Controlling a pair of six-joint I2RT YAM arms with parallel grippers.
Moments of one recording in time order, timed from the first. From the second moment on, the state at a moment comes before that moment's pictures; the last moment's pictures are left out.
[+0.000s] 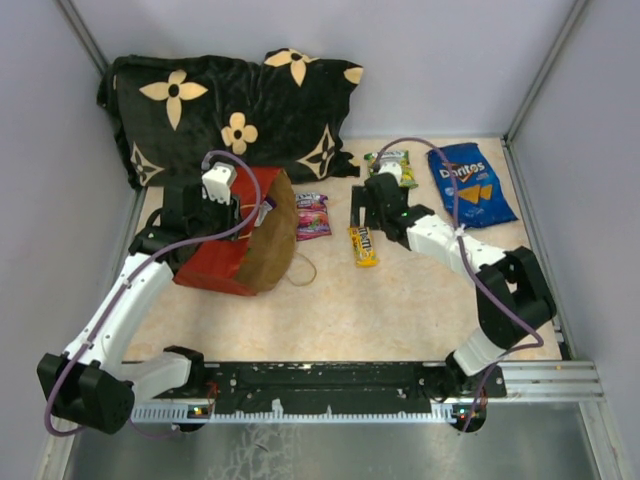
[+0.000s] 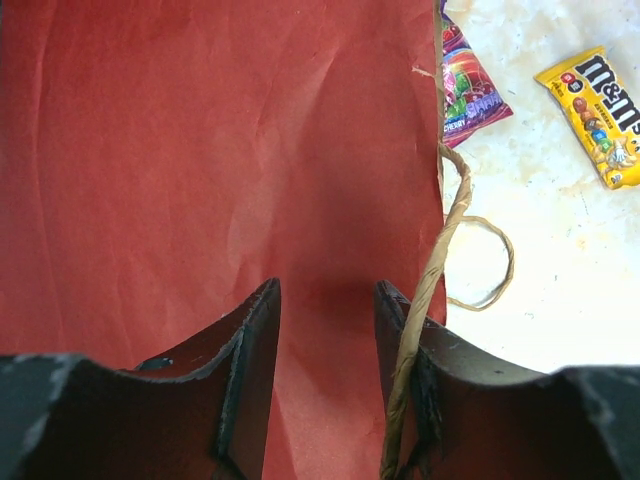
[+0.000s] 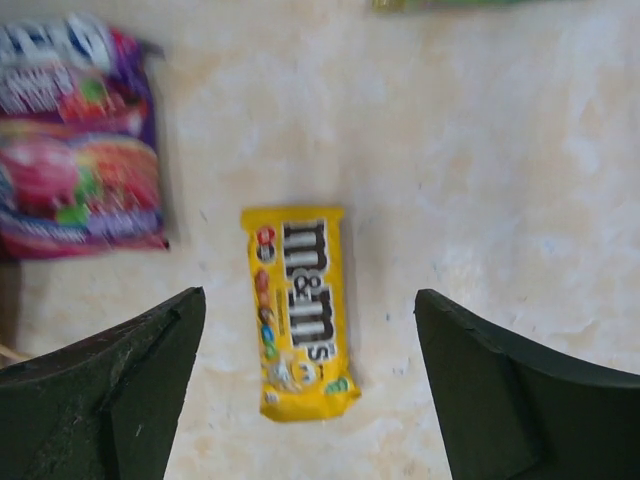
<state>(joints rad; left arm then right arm) -0.28 1.11 1.02 -0.49 0.10 0.03 0.53 1.57 1.12 -0.23 0.30 0.41</state>
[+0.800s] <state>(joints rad) -0.28 1.07 1.02 -0.49 0.10 0.03 0.60 1.74 1.00 -0.25 0.33 0.37</state>
